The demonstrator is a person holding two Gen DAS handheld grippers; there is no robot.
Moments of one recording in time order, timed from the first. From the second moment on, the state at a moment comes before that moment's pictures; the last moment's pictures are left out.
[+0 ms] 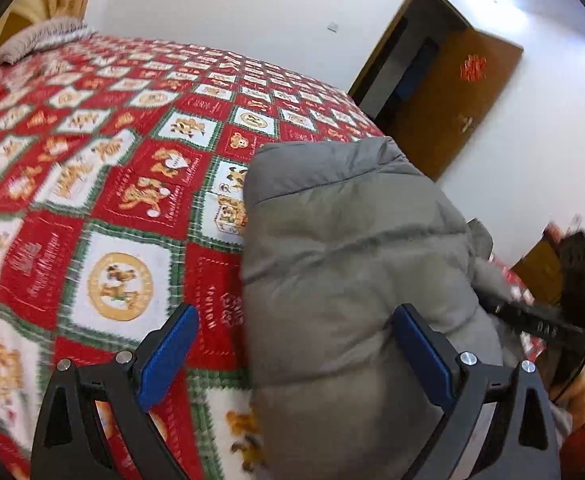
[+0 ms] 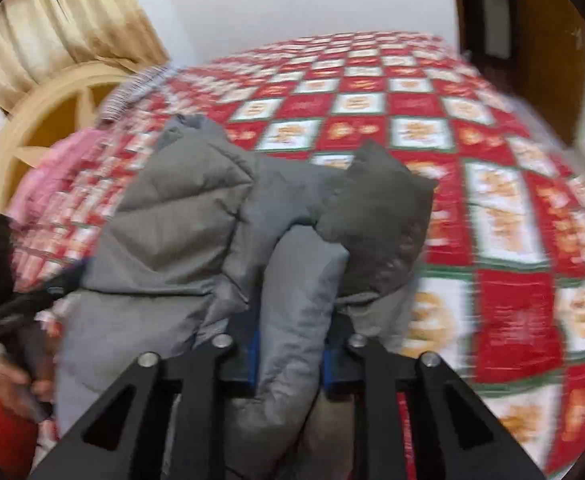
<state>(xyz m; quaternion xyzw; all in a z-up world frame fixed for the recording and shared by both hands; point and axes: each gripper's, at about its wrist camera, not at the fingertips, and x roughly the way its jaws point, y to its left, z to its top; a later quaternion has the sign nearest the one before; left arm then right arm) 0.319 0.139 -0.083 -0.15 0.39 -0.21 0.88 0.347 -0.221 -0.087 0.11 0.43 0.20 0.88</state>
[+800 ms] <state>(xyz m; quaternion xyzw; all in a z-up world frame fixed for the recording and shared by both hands) 0.321 0.088 -0.083 -0.07 0.42 -0.21 0.88 0.326 -0.272 -0.122 0.13 0.41 0.14 0.89</state>
